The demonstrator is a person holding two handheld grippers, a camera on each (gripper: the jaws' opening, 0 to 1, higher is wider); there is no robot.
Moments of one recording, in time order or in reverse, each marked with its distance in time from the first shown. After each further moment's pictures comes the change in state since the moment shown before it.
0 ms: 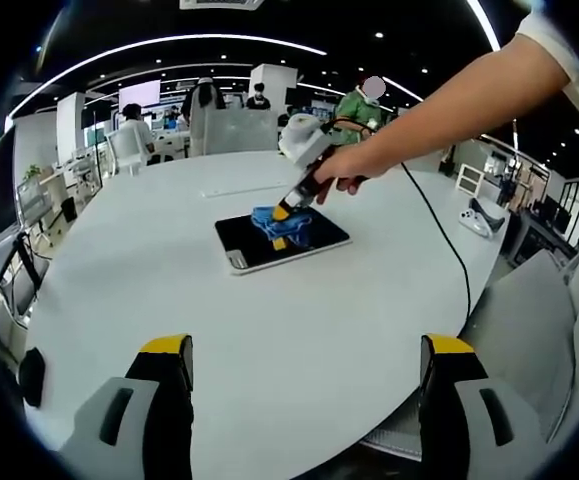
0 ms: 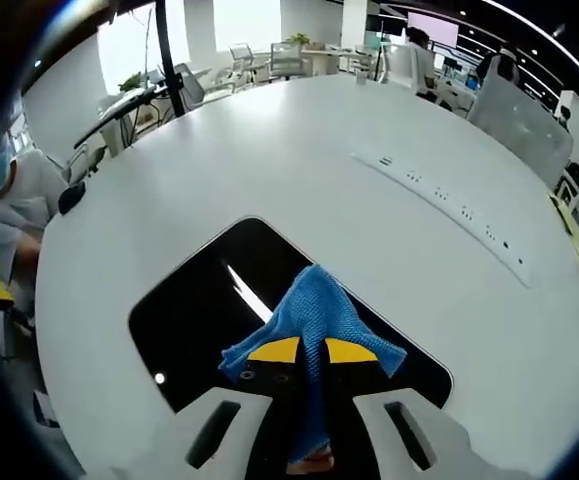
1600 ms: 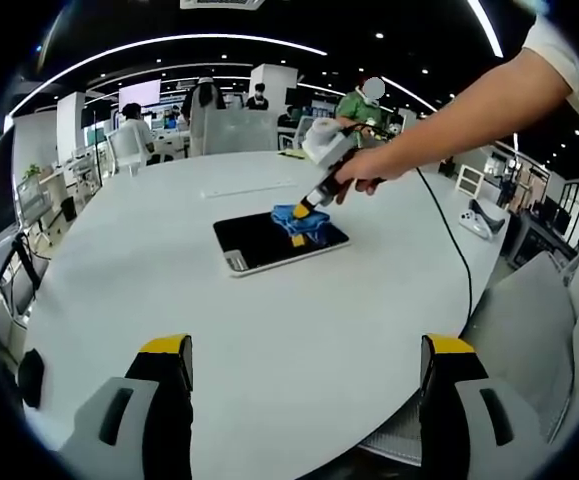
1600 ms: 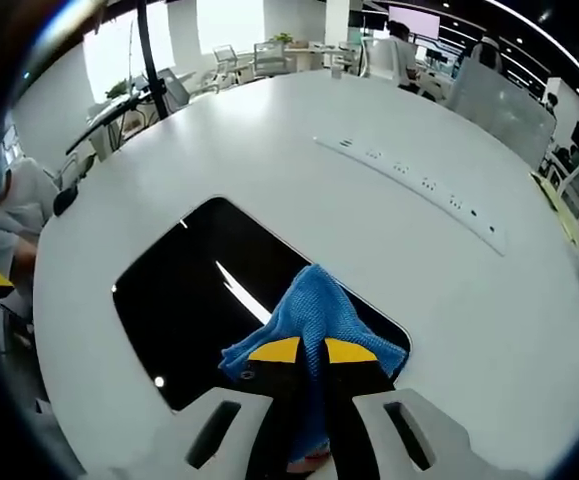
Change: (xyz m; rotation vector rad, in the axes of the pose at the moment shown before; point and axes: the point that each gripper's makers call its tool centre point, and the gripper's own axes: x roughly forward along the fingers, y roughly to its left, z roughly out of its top) left arm 0.002 -0.003 0.004 -0.001 -0.002 -0.002; right arm -0.020 -0.030 -0.029 0.046 0.010 -0.030
